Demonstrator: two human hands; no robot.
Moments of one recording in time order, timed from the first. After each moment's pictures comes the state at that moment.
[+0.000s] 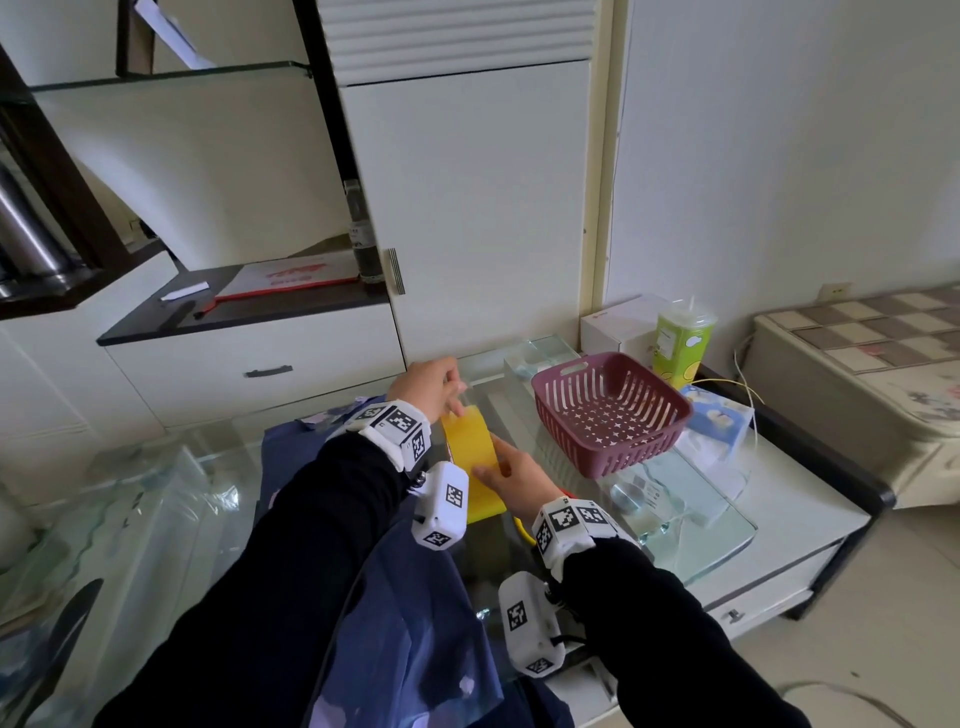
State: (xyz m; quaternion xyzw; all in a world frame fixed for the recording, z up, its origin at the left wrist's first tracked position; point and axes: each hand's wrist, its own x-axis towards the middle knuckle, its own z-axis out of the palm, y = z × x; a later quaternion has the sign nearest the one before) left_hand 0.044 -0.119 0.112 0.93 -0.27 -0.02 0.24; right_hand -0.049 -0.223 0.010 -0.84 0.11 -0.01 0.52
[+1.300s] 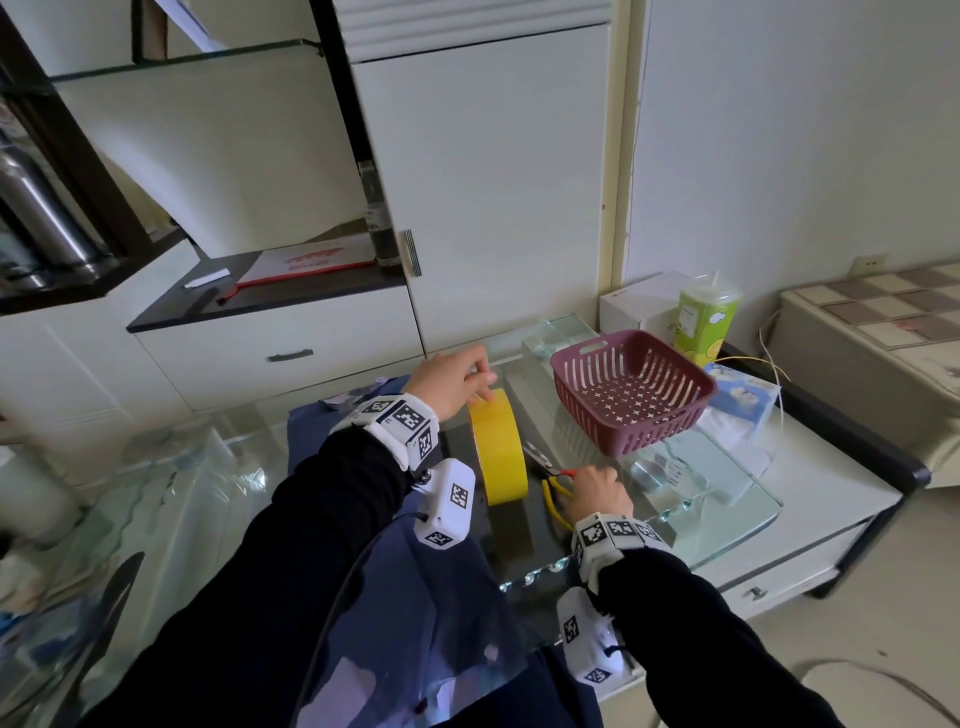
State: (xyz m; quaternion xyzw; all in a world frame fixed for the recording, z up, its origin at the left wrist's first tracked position) left_hand 0.055 -0.116 0.124 0.91 -0.33 -0.05 0.24; right_hand -0.048 -0.258 -0.015 -0.92 0.34 0.01 0.19
